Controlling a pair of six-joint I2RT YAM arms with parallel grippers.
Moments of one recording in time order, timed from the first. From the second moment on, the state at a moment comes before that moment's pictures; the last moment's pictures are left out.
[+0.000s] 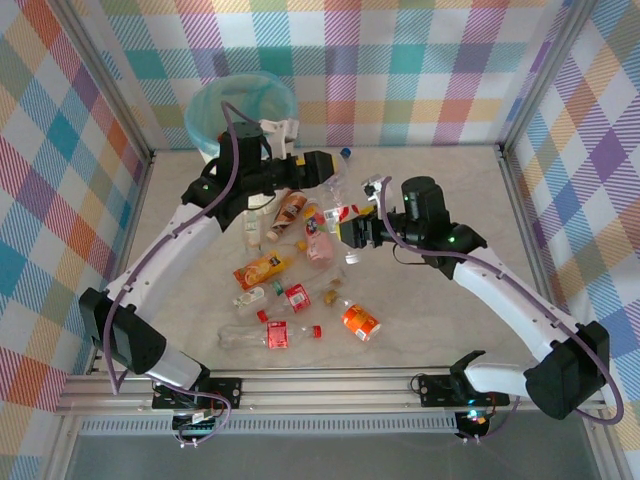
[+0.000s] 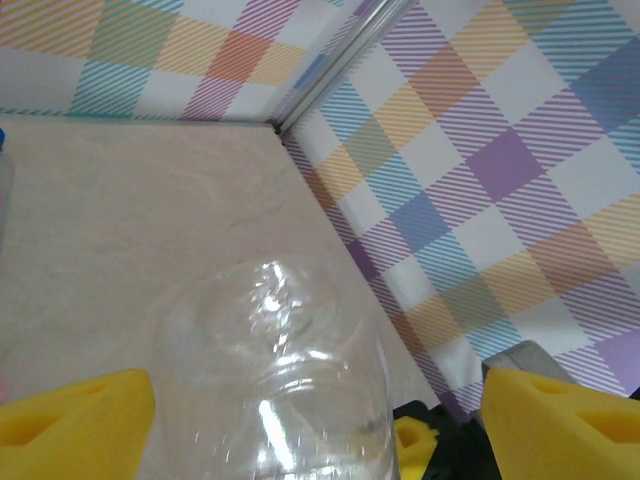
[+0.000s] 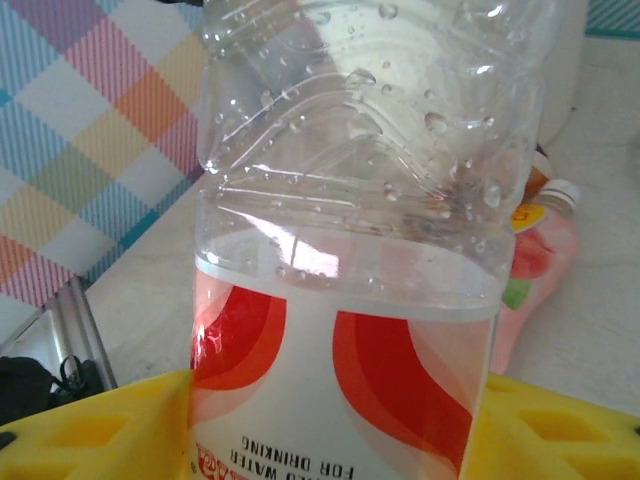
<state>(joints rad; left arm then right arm) -0.50 1.52 1.56 -0.38 0.45 -0.56 0.56 1.23 1.07 -0.30 -0.49 0.23</state>
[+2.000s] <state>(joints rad) -0.04 2.03 2.35 -0.51 0.04 -0.33 0.58 1.37 1.26 -0.26 -0.57 0.20</state>
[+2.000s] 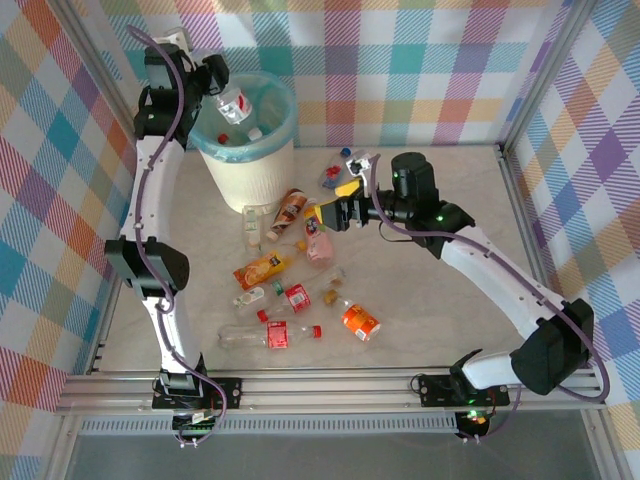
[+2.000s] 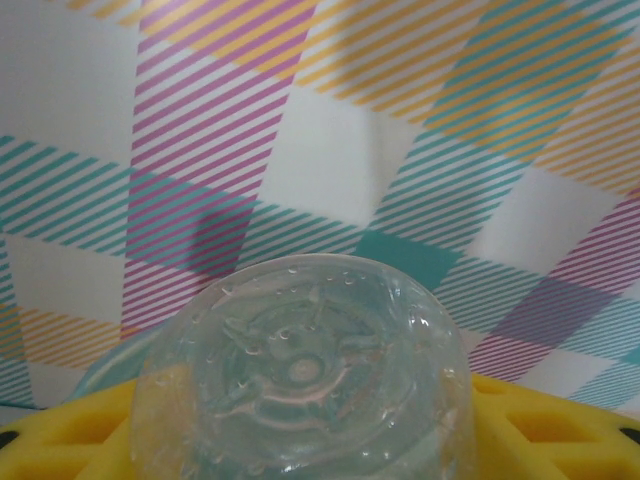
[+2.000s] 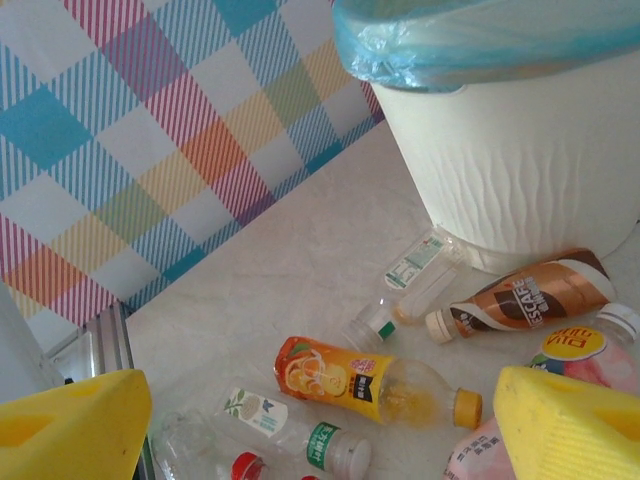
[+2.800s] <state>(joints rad) -0.02 2.14 2.34 -0.50 -0.12 -0.18 0.62 1.48 1.26 -0.29 -0.58 0.15</state>
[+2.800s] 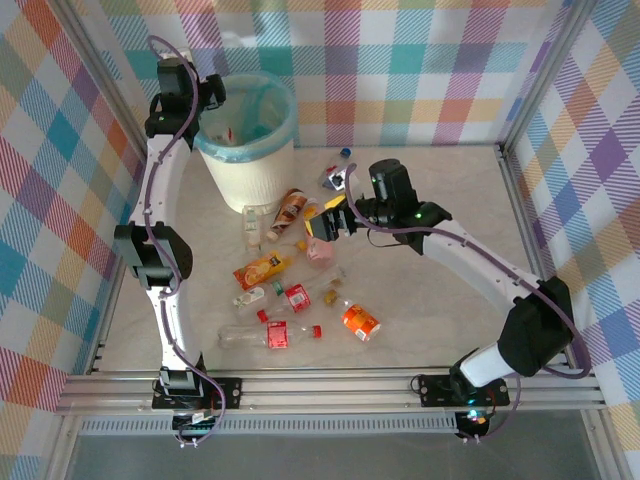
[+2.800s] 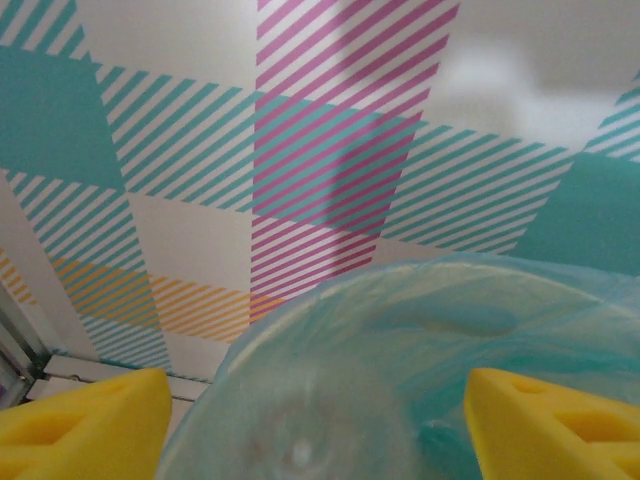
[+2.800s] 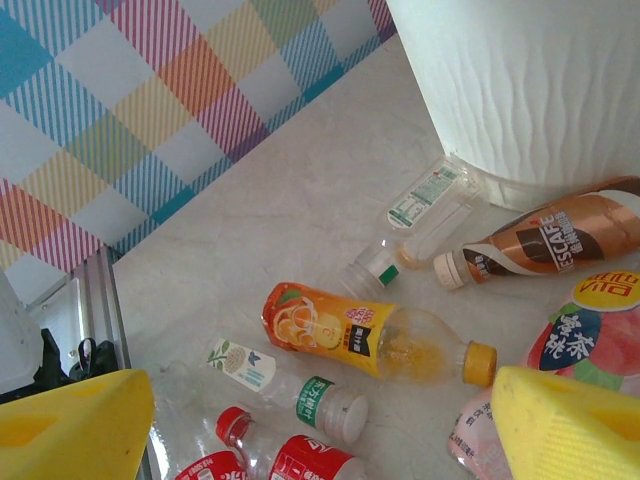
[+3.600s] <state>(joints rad) -0.05 2.09 2.34 -0.53 -0.04 -0.19 0.62 1.50 1.29 -0.40 -0.52 0.15</state>
